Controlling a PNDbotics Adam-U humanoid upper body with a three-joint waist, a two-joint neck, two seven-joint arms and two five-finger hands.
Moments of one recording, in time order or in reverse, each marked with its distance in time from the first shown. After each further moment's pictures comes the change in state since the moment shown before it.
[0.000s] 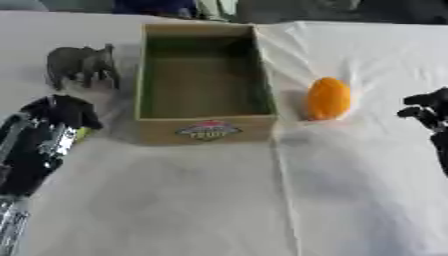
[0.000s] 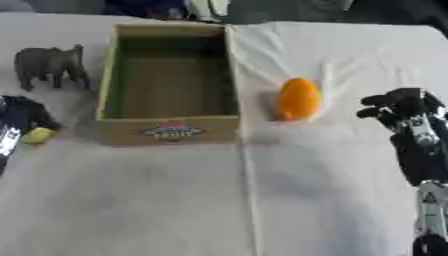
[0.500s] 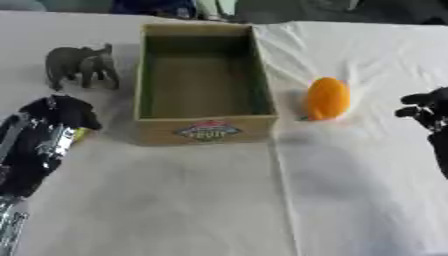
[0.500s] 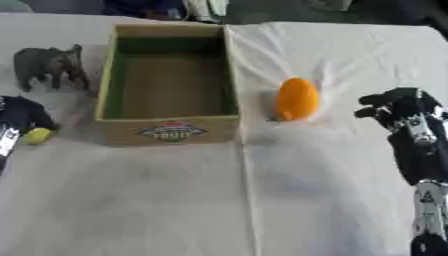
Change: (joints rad) left arm 0.000 0.000 0.000 0.000 0.000 0.000 0.000; right arm 0.000 0.000 0.005 0.000 0.000 0.000 0.000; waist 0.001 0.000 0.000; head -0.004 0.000
